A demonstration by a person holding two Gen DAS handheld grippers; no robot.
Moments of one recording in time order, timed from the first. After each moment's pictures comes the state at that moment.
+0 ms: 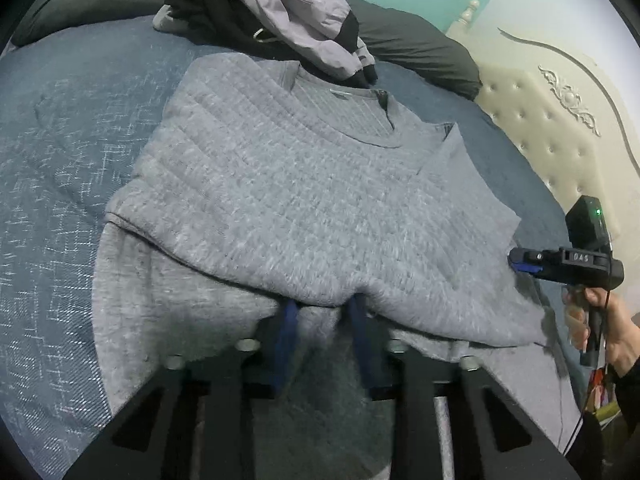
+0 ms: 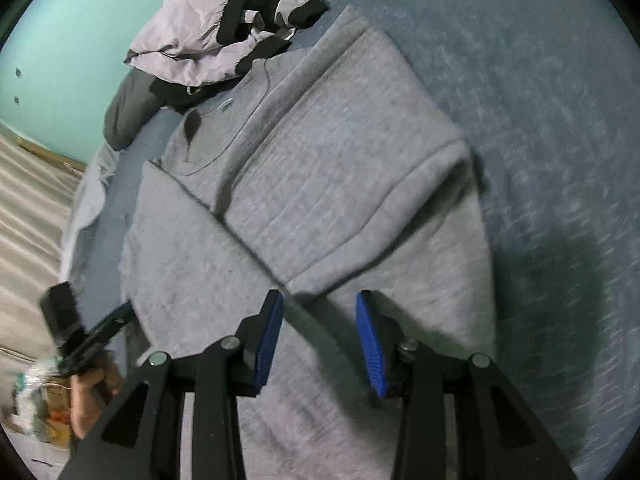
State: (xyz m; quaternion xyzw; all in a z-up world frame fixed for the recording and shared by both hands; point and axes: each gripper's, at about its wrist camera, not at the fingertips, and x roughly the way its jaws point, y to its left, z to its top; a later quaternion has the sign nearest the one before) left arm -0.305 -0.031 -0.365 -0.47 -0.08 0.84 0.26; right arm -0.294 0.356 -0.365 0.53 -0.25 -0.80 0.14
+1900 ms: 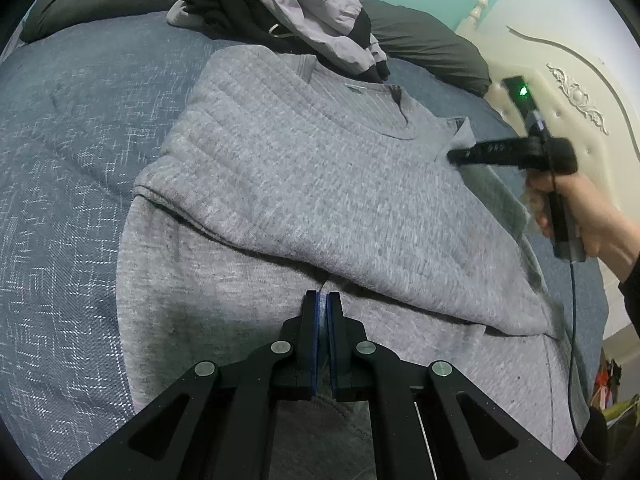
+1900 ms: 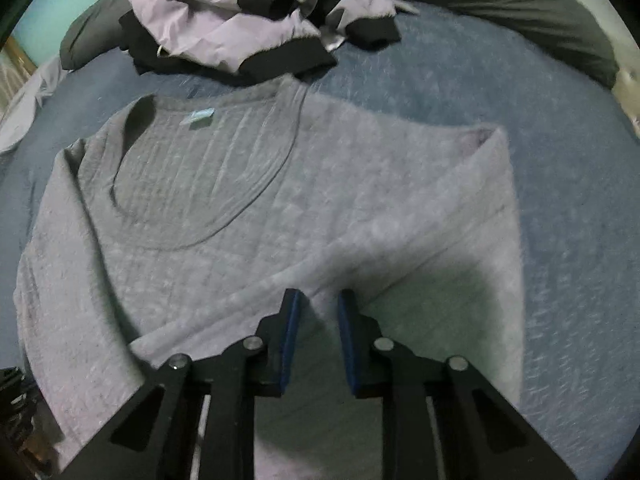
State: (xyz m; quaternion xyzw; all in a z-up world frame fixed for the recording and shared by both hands) left arm -0.293 -0.046 -0.366 -0.48 -0.07 0.84 0.24; right arm -0.453 0.270 -0.346 0.55 0.01 -0.84 0.06
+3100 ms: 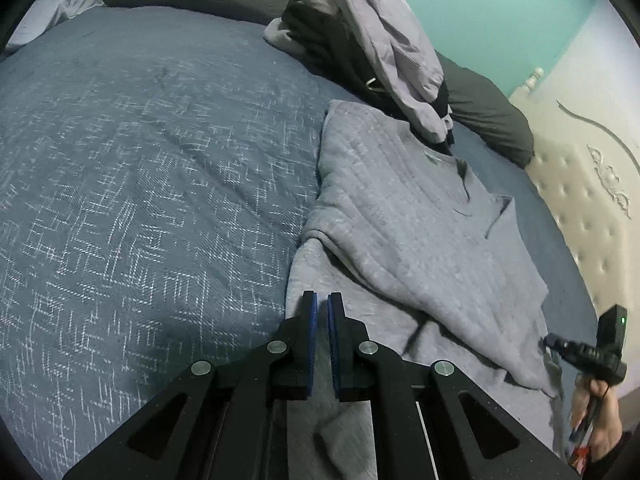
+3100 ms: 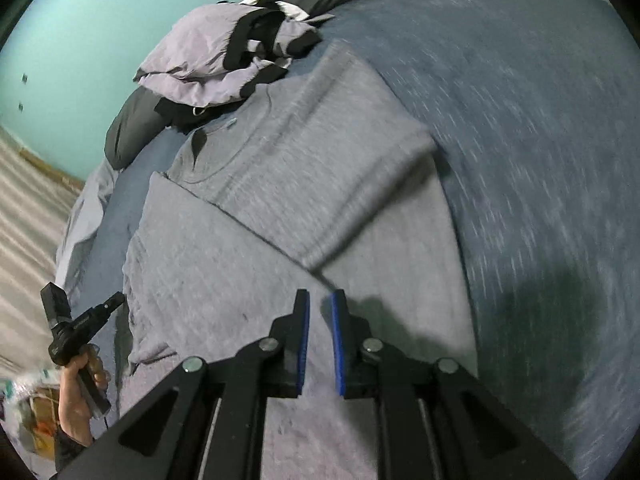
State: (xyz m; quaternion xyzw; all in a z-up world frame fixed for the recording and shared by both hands) left arm -0.301 -0.126 -0.354 -0.45 -0.15 0.86 0.15; right arm -0.248 0.362 -0.355 0.48 -0.25 -0.84 0.10
